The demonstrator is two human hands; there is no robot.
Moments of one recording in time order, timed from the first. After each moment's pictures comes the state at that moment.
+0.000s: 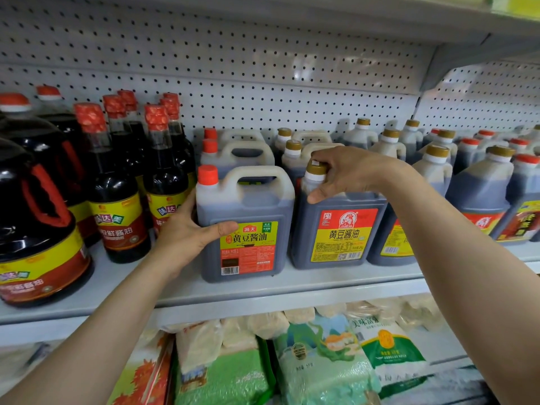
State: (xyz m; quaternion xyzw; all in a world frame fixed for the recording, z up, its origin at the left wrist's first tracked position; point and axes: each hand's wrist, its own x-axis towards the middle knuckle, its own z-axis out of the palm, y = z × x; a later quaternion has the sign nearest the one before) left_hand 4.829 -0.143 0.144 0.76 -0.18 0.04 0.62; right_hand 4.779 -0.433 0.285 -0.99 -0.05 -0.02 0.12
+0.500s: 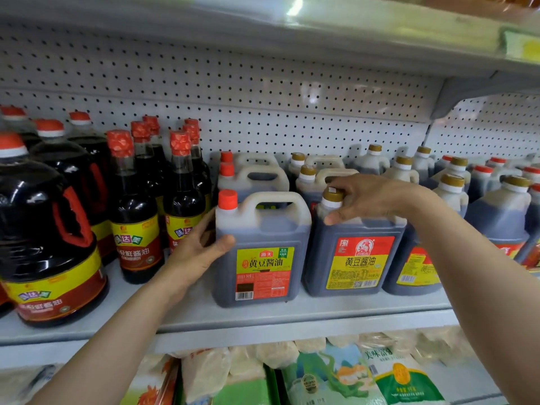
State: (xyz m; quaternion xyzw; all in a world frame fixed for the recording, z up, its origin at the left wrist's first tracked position) left_hand 4.838 -0.127 0.144 0.70 -0.21 -0.04 0.68; right_hand 4.780 -0.438 0.290 -0.99 0.00 0.02 0.11
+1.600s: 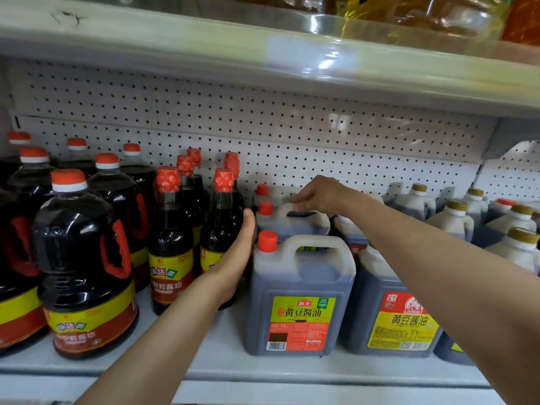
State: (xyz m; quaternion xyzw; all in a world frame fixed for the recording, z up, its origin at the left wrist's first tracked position) left_hand 4.897 -0.152 0.179 0.62 -0.16 -0.18 0.75; right_hand 4.932 -0.360 0.299 -0.98 -0.07 -0.07 0.19
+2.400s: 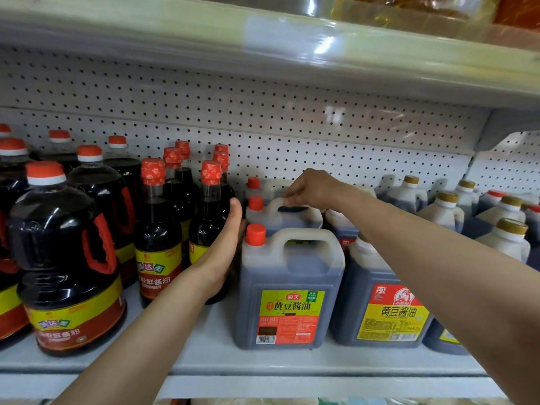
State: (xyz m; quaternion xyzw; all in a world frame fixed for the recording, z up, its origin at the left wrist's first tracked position) left_hand 4.885 -0.148 0.192 0.63 -0.14 -0.19 0.74; right_hand 4.933 -0.363 0.297 -0.98 -0.08 -0.07 0.17
